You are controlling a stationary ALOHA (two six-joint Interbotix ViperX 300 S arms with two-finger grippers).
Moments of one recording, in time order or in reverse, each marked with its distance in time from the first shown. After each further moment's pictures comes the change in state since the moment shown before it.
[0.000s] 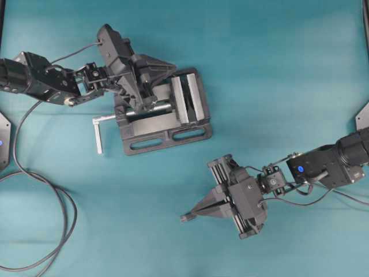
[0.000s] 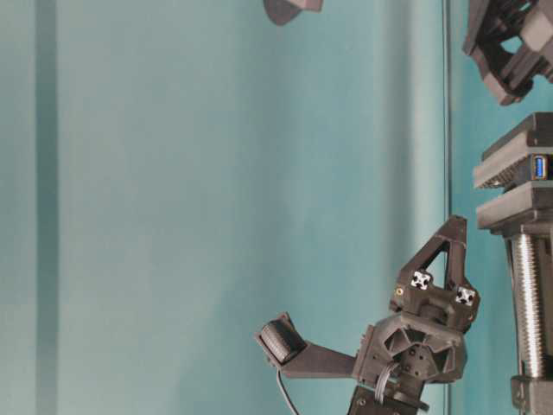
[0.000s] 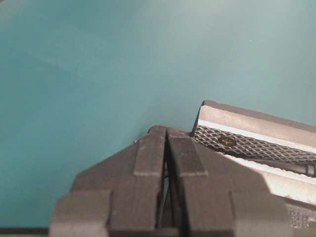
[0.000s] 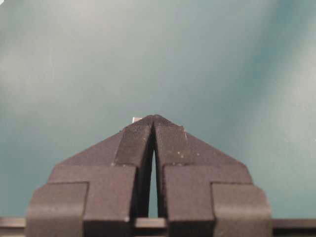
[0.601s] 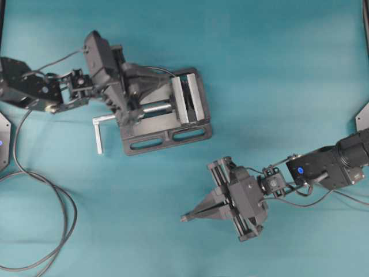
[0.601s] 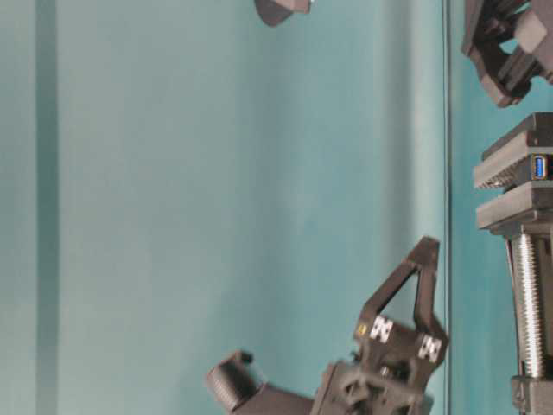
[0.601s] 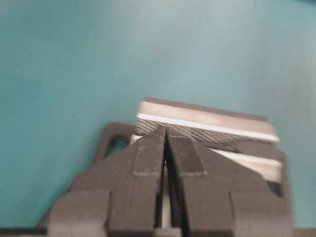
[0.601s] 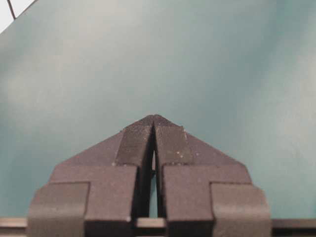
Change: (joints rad) left arm -0.087 -0.204 0.103 0.020 0.084 0.009; right arm 0.009 0.000 -0.006 0.000 -0.025 0.040
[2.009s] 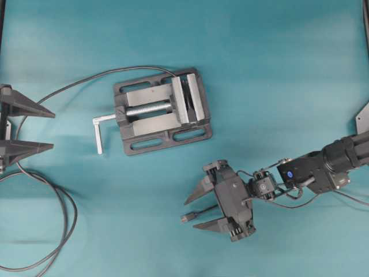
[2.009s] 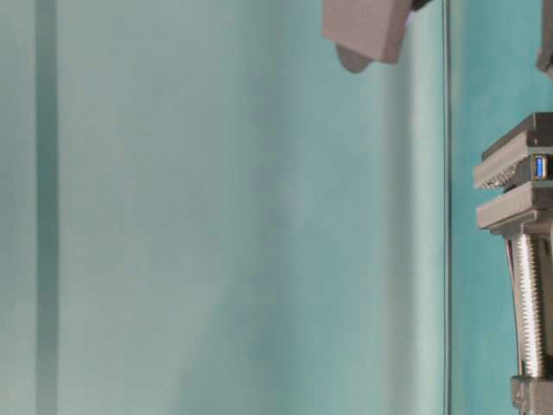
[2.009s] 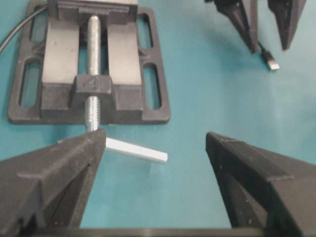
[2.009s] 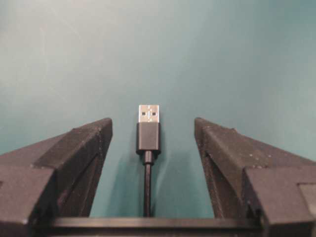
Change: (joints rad) left arm -0.186 -1.261 0.534 0.006 0.779 -0.034; right arm 0.000 0.104 -0.049 0.018 0.026 0.084
